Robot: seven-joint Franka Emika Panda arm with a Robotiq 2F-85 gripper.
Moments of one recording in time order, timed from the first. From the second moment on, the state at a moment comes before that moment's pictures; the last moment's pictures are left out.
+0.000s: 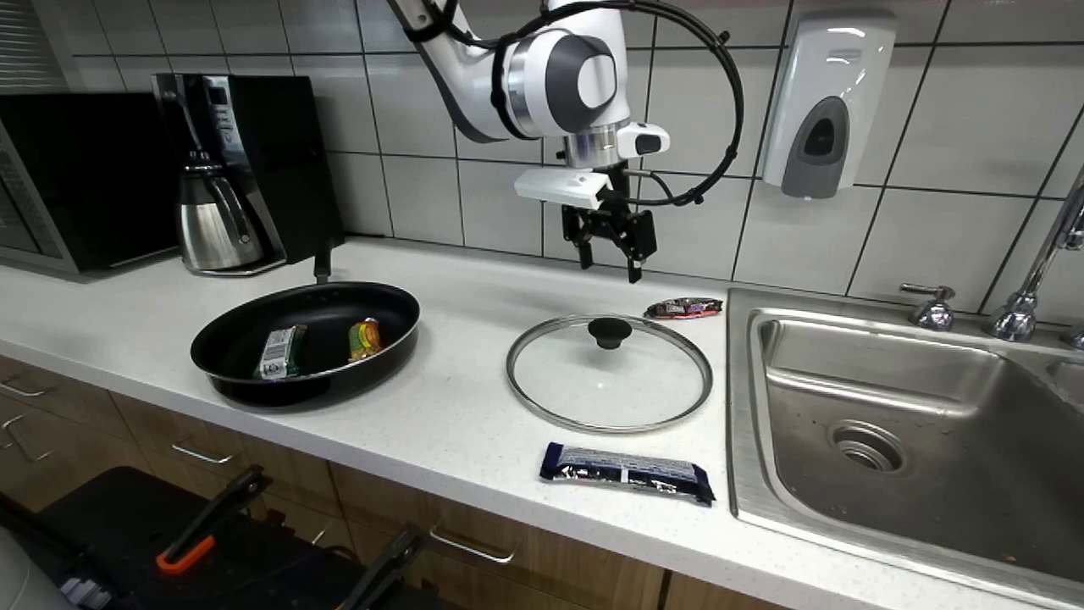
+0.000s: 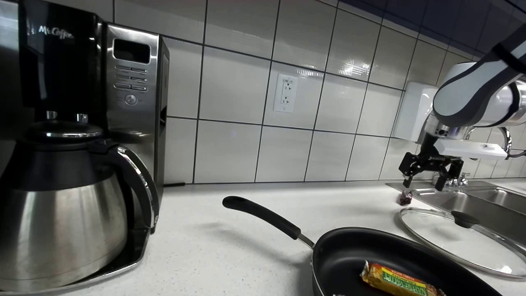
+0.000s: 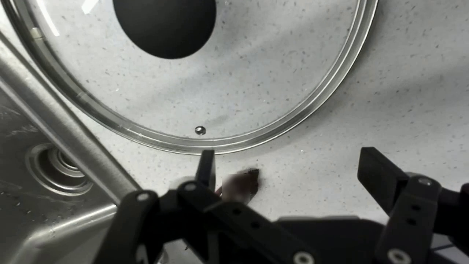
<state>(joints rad) -0.12 0.42 -0.18 -1.99 -0.05 2.58 0.15</state>
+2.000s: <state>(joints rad) -0.21 0.66 -0.20 -1.68 0.09 2.54 0.18</state>
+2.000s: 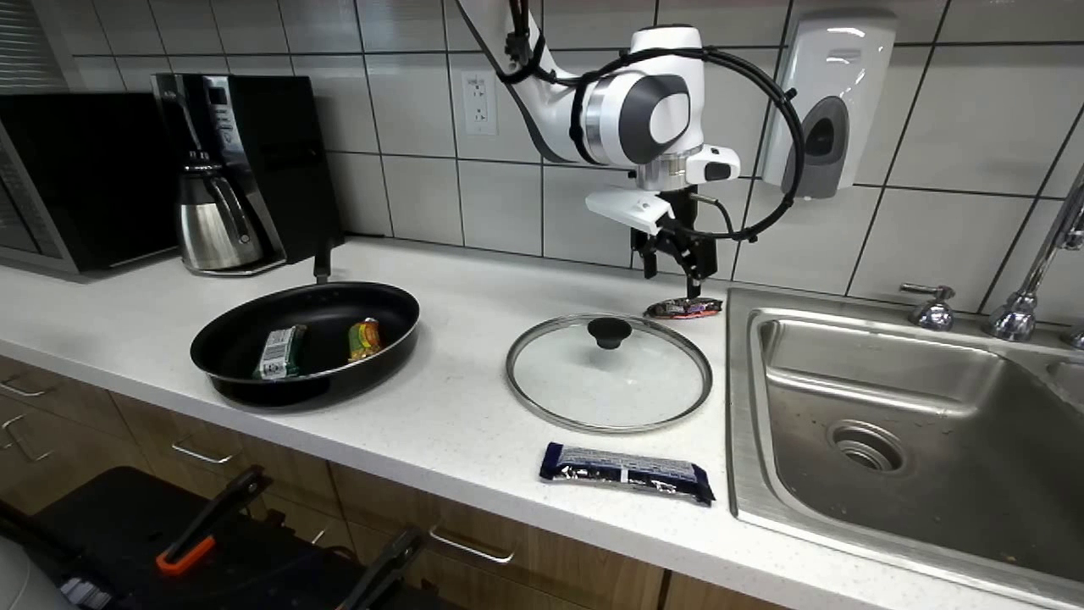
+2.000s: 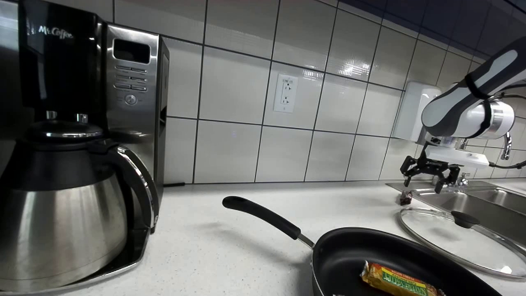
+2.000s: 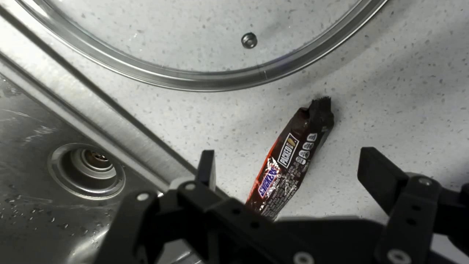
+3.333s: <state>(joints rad) -0.22 0.71 -0.20 -1.65 0.09 2.55 0.18</state>
